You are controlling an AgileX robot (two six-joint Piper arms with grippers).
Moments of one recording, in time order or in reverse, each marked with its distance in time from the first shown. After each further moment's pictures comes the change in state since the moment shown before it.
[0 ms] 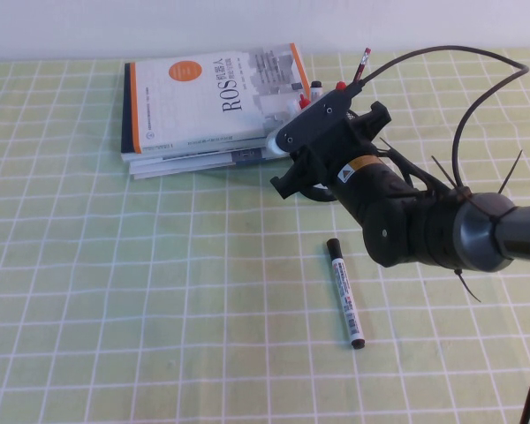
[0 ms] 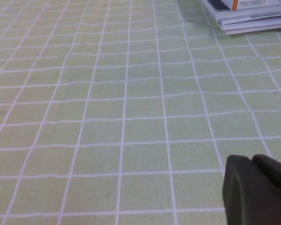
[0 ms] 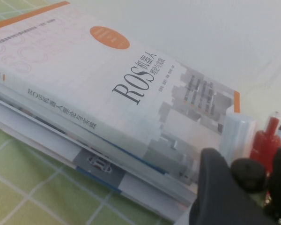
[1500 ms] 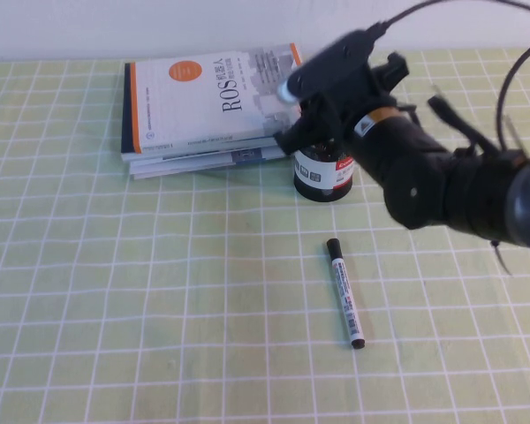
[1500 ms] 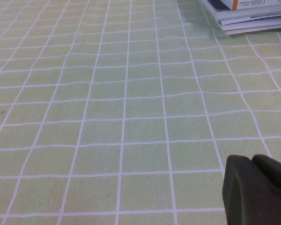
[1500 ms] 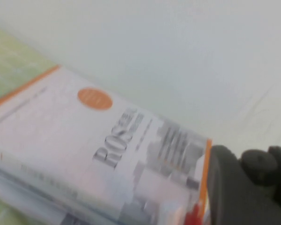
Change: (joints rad) right arm -0.012 -0.145 -0.024 0.026 0.109 -0.011; left arm 0.000 0.000 0.000 0.000 0.000 0.000
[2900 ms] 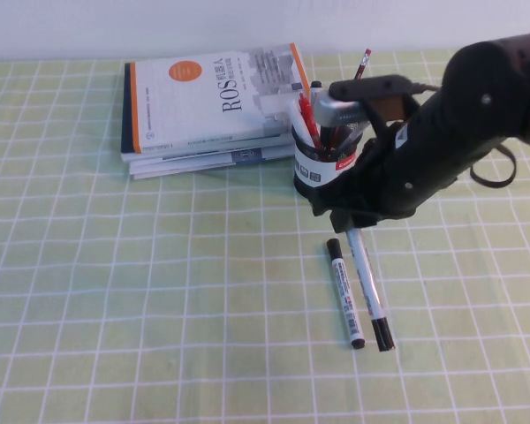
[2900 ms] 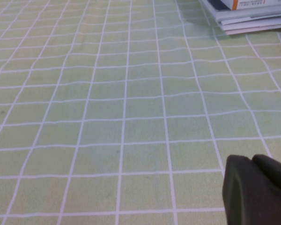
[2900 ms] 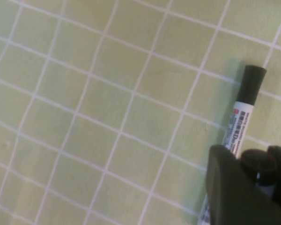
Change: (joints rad) right arm -0.063 -0.165 -0.166 -0.235 1.364 0.788; left arm 0.000 0.000 0.000 0.000 0.000 0.000
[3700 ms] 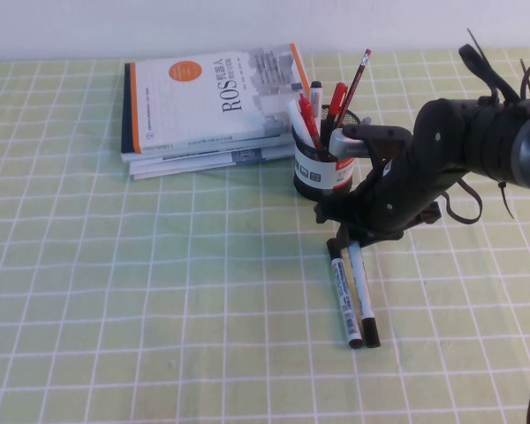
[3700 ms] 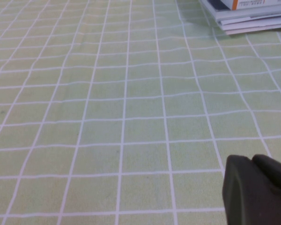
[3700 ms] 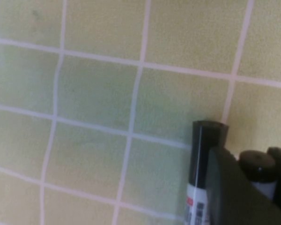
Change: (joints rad) right arm -0.106 0.284 -0.029 0.106 -0.161 0.004; left arm 0.000 0.000 0.000 0.000 0.000 0.000
